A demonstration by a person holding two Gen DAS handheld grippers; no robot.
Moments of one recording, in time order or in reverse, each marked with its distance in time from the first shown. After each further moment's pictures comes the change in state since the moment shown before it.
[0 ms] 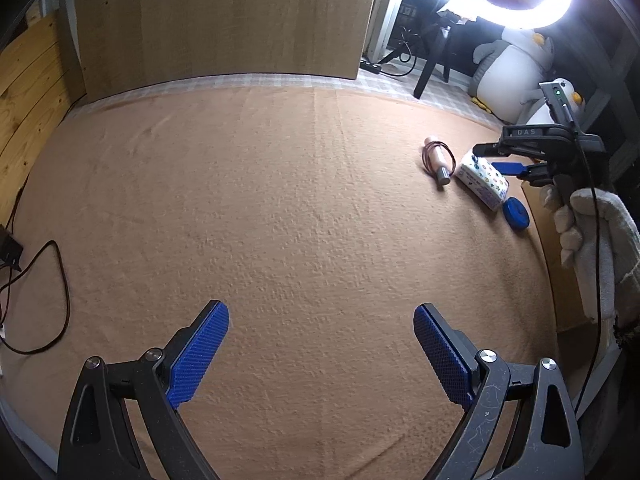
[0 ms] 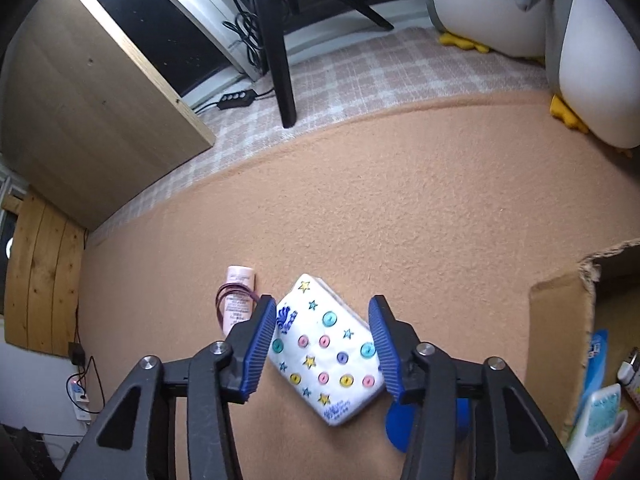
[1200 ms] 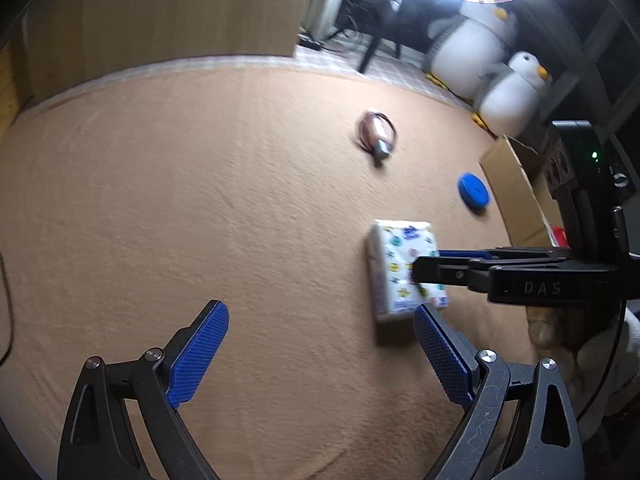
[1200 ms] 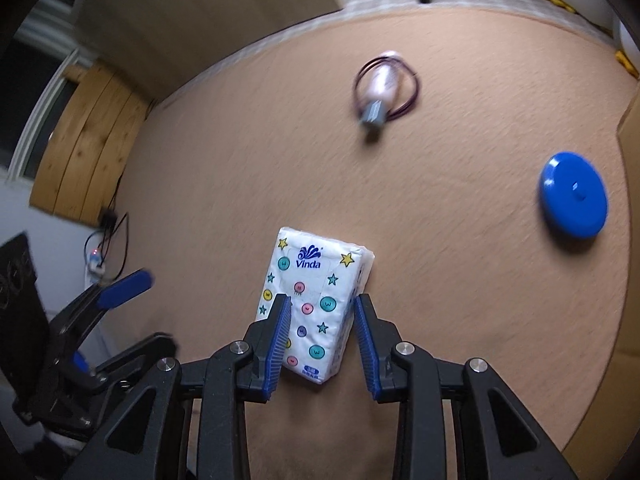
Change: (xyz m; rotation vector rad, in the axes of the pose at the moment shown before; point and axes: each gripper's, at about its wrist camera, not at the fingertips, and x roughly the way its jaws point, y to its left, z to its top) left arm 0.029 -0.048 -0.003 0.066 0.060 -0.162; right arm -0.009 0.059 -0.137 -0.247 0.200 0.158
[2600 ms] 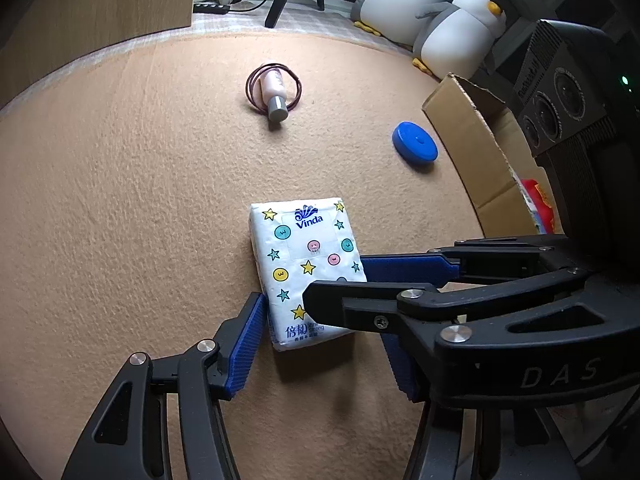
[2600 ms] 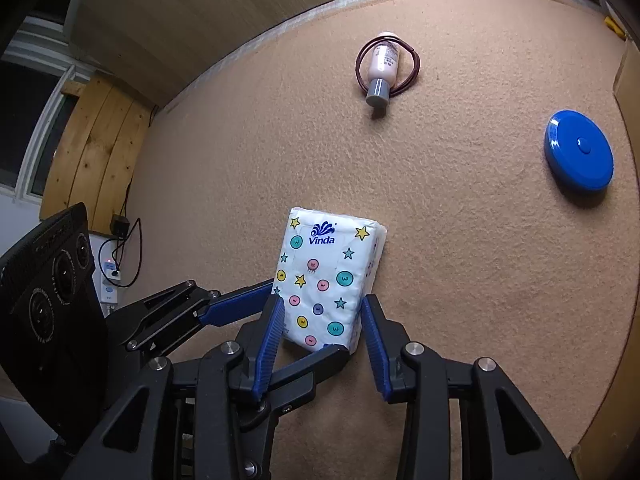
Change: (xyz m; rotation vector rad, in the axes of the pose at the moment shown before) left arm 0.052 -0.057 0.010 0.143 0.113 -0.133; right arm -0.002 0.005 -0.009 0.085 0.012 0.043
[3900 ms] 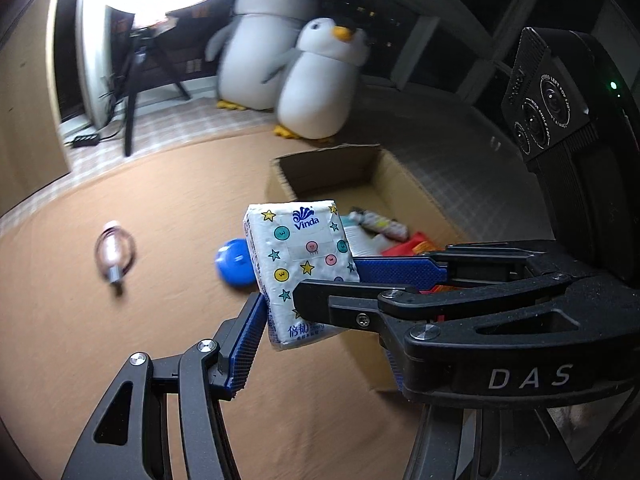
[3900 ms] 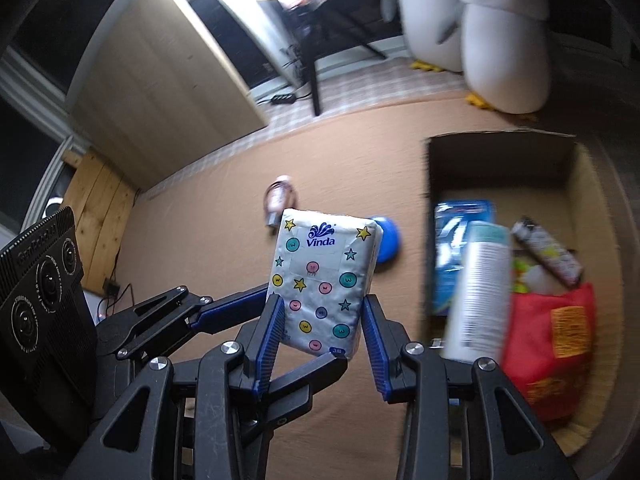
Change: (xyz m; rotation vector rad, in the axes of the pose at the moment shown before) left arm -0.014 -0.168 0.075 0.252 -0.140 -0.102; right arm -0.158 -0.067 -0.014 0.061 -0.283 -0.130
